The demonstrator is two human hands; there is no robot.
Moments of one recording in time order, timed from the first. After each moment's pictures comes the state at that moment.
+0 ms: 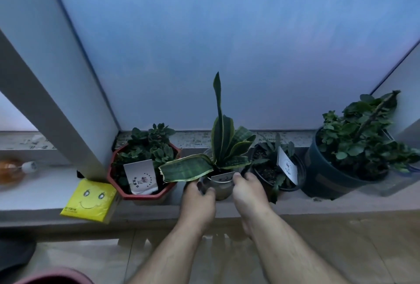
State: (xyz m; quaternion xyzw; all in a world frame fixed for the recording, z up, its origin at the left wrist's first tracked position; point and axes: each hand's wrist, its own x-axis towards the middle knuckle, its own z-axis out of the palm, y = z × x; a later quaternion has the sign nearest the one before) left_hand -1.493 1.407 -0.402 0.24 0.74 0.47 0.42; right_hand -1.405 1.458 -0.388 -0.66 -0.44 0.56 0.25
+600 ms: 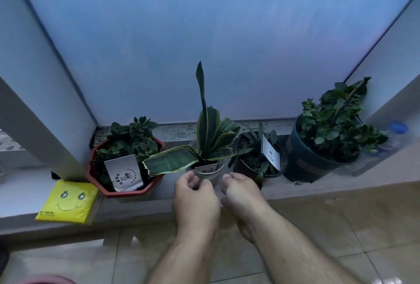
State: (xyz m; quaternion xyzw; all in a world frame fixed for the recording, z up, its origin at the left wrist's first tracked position) left_hand -1.462 1.395 -0.382 0.11 0.72 0.55 0.40; right_hand -1.386 1.439 -0.387 -0.65 -0.42 0.59 0.22
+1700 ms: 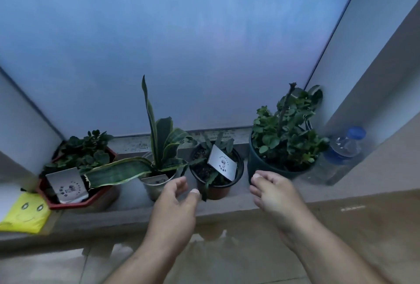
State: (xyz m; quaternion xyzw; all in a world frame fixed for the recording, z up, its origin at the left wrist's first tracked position) left_hand -1.380 1.410 -0.345 0.27 0.76 0.43 0.41; right_hand -1.210 1.488 -0.342 -0.65 -0.48 0.54 0.24
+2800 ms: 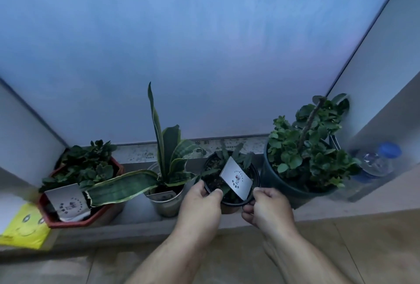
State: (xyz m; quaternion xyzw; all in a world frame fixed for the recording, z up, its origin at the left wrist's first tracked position) left_hand -1.376 1.466 -0.344 0.22 0.72 0.44 0.49; right_hand -1.258 1.517 -0.381 -0.68 -0.32 0.58 0.31
